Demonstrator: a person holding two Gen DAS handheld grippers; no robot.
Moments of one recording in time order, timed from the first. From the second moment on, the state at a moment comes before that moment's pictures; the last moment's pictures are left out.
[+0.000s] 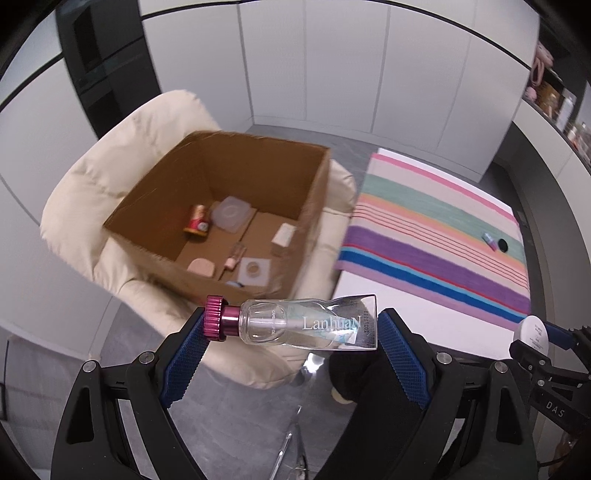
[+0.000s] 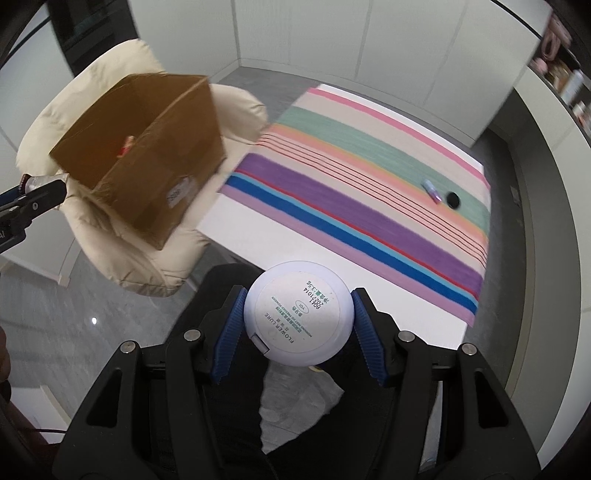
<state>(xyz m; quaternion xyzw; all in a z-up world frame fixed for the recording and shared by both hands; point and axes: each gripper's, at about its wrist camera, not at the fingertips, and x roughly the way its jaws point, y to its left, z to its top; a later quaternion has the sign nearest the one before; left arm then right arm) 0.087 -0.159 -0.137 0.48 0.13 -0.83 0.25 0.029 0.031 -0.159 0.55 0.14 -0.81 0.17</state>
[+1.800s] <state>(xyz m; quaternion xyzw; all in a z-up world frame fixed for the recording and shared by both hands) 0.112 -0.316 -0.167 0.50 0.19 -0.79 0.28 -0.007 -0.184 -0.157 0.50 0.23 -0.78 0.31</state>
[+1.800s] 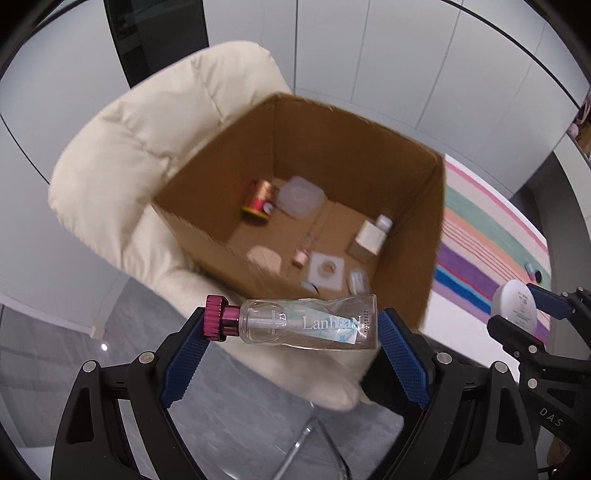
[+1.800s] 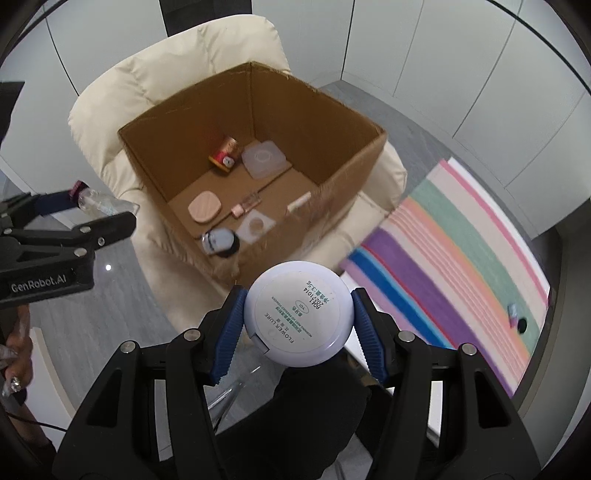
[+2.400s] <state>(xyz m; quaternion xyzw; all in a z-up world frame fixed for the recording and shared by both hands) 0.048 -0.378 -0.154 0.49 0.17 -0.80 0.31 -0.085 -0.258 -0.162 0.49 0.20 -0.79 0.31</state>
